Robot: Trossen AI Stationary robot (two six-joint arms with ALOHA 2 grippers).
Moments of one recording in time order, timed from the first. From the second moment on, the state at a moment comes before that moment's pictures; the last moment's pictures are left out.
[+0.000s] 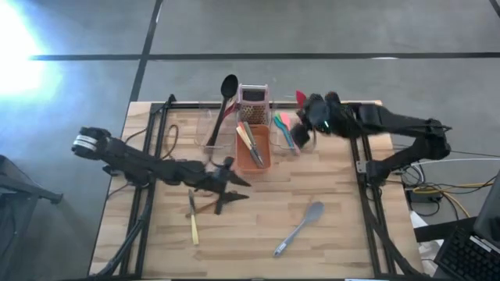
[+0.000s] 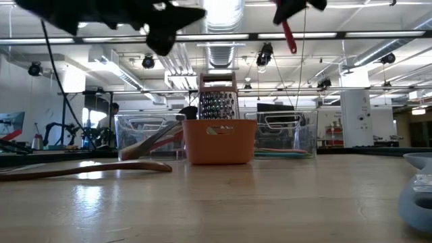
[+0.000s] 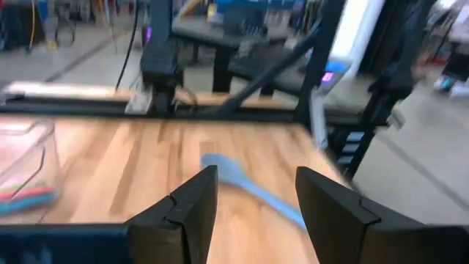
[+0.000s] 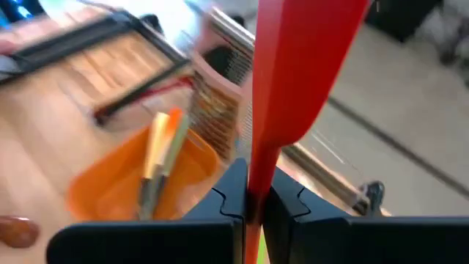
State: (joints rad) left arm -0.22 1.35 0.68 0.58 -0.03 -0.14; right arm -0.06 1.33 1.53 -0.99 0.61 0.45
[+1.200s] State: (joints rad) left arm -0.24 1.02 0.34 0.78 -0.14 -0.17; right arm -0.59 1.87 1.54 -1.02 0.07 0.28
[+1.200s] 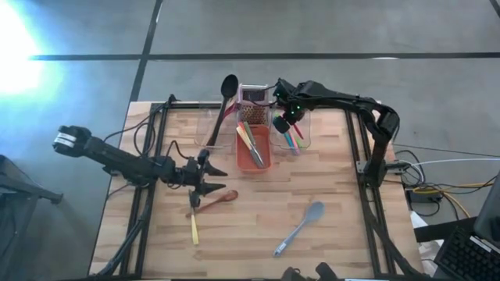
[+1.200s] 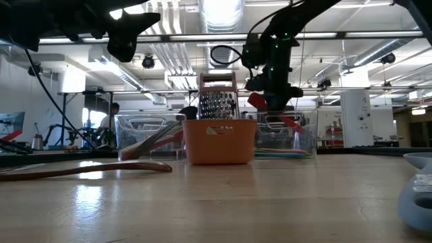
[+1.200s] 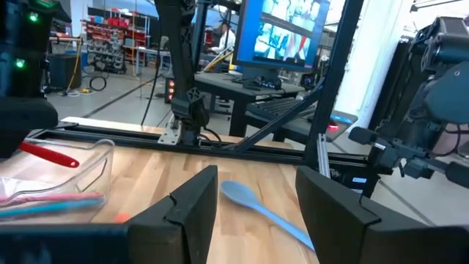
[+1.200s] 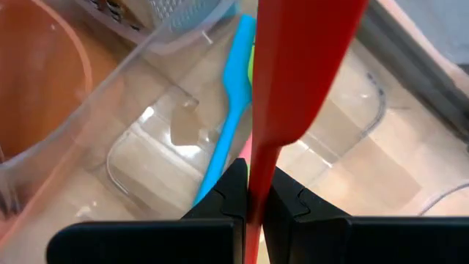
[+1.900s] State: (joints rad) left arm -0.24 1.02 0.34 0.78 -0.14 -0.21; right arm -0.61 1.87 1.38 -0.91 0.05 0.34
